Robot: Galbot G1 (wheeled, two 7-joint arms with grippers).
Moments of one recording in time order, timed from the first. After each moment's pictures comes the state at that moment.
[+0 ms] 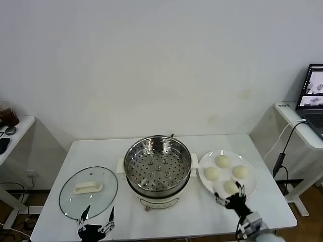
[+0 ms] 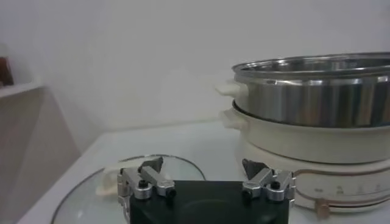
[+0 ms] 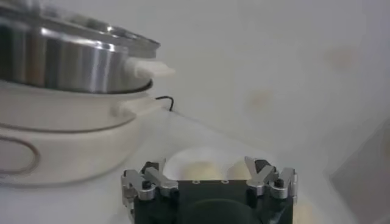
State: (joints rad) left arm 1.86 -1.31 -0.53 -2.06 -0.08 -0.10 -0.13; right arm -1.34 0.99 0.55 1.77 -0.17 0.00 -0.30
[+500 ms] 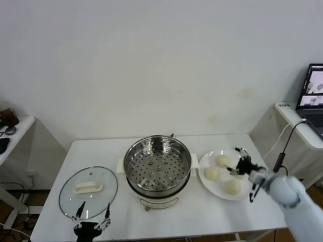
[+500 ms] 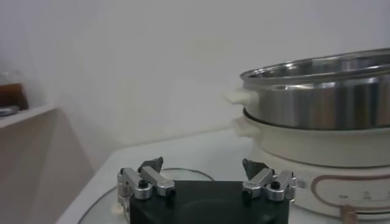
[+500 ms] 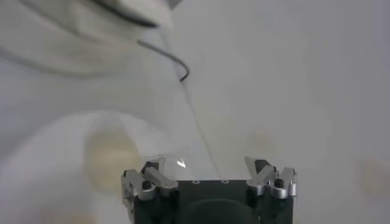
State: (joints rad) left arm 1.86 -1.33 -0.57 -2.06 -0.03 -0.12 -0.14; right arm -0.73 0.78 0.20 1.46 -0.45 0.04 -0.72
